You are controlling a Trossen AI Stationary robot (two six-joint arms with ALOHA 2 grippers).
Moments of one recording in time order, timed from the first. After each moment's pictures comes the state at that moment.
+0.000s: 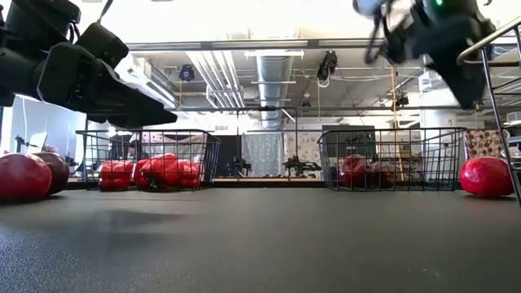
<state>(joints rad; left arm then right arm) -0.29 1.23 0.12 0.87 -0.39 -0.07 0.21 1.62 1.29 -1.57 0.04 1.09</state>
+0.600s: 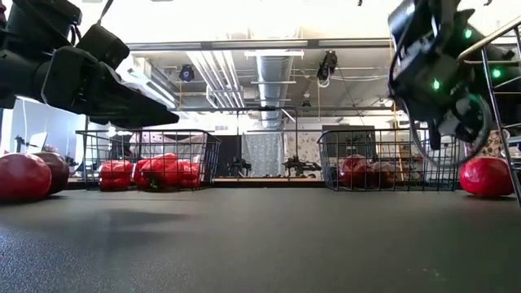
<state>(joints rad) -0.29 1.27 0.12 0.93 -0.40 -0.05 0.11 1.70 0.88 -1.56 -0.08 0.46</state>
